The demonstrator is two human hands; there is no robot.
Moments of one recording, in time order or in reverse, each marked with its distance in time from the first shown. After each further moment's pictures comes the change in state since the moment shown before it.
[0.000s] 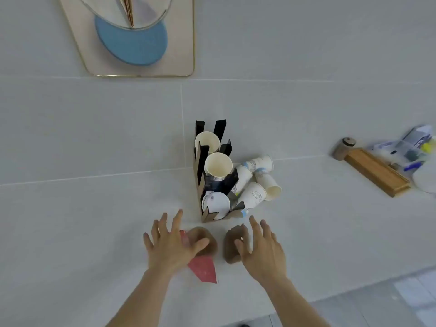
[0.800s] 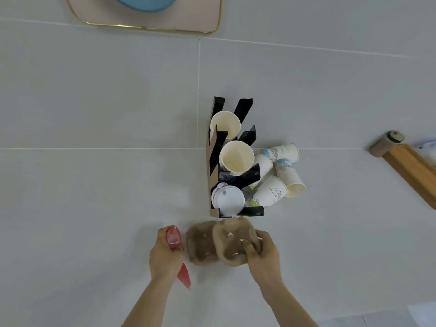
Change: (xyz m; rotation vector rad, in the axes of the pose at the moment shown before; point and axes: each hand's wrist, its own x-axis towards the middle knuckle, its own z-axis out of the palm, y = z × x) left_hand 0.028 -0.027 0.046 -0.619 0.038 -0.528; right_hand 0.049 -0.002 0.053 0.819 -0.079 0.344
